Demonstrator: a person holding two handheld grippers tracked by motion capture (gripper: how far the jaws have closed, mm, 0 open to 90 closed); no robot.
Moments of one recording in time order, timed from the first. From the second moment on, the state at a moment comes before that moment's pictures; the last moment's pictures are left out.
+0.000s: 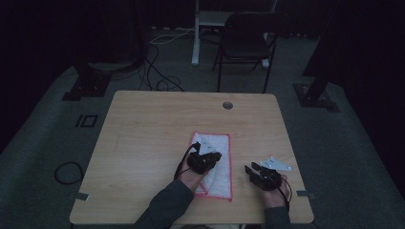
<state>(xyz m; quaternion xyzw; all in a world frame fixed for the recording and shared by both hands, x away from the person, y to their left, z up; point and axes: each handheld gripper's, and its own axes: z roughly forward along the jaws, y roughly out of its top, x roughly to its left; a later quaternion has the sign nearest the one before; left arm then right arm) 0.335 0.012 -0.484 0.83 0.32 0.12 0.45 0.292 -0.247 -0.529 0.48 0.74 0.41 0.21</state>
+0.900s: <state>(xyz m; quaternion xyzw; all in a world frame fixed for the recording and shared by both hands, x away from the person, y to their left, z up) 0.331 0.011 -0.476 0.83 0.31 0.10 0.46 0.297 -0.236 -0.528 0.47 0.75 0.40 0.22</state>
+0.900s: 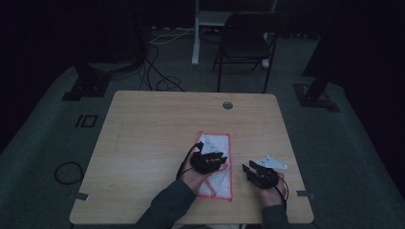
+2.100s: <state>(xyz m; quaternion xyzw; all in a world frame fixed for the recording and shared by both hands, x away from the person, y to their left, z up) 0.295 0.074 -0.520 0.82 0.36 0.12 0.43 0.344 -0.158 -0.521 0.37 0.83 0.37 0.19</state>
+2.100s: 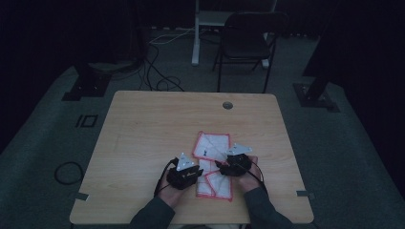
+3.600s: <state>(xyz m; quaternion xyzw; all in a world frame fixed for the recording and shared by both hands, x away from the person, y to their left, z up) 0.263 0.027 -0.532 0.85 0.28 0.07 0.44 0.384 -0.202 -0.511 0.42 0.81 0.35 0.22</state>
